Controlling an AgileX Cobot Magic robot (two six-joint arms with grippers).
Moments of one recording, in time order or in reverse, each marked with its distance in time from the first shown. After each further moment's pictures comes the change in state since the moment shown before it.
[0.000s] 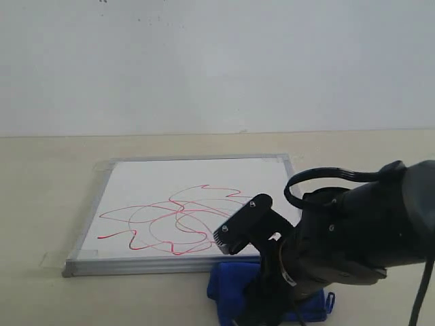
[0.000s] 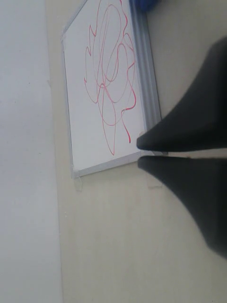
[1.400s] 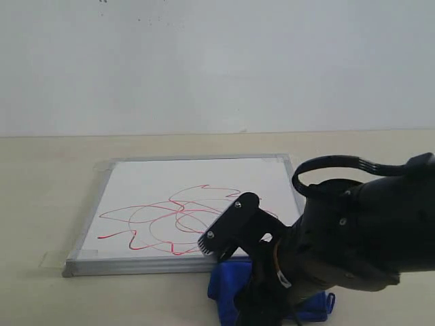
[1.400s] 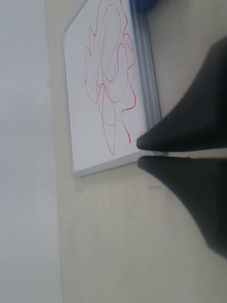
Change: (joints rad) left arm 0.000 0.000 0.000 0.000 0.000 0.000; right arm 0.060 -0.090 0.000 0.144 0.045 -0.205
